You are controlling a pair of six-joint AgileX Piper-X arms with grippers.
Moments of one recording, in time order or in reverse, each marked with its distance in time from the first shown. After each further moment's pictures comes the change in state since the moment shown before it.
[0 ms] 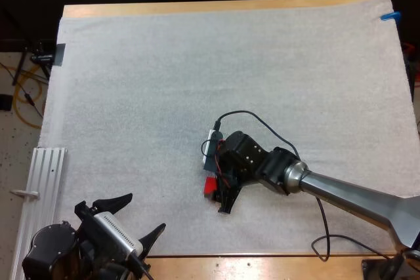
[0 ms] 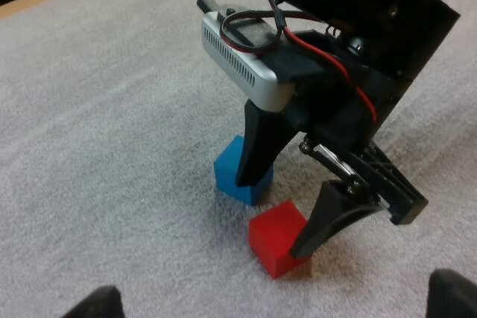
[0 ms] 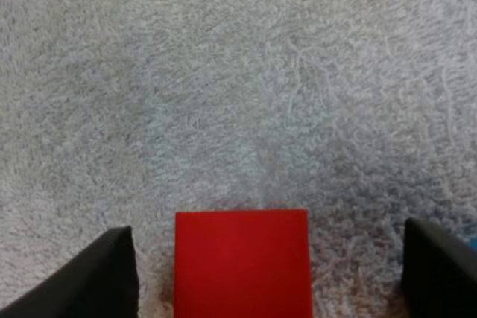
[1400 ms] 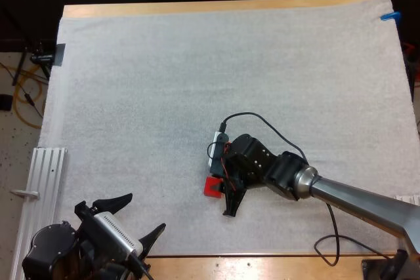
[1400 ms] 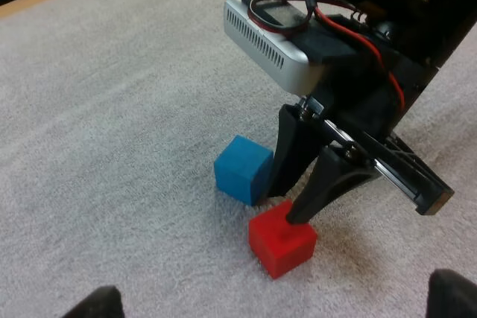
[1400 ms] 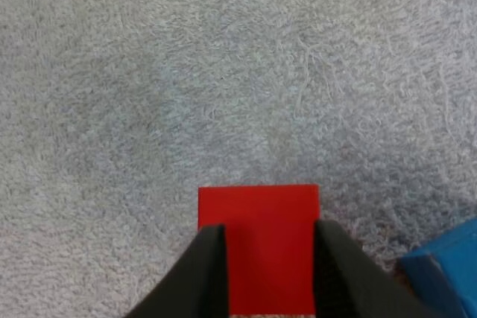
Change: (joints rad) left arm 0.000 0.000 0.000 0.000 0.000 0.000; right arm 0.000 -0.071 0.058 -0.023 -0.004 0.000
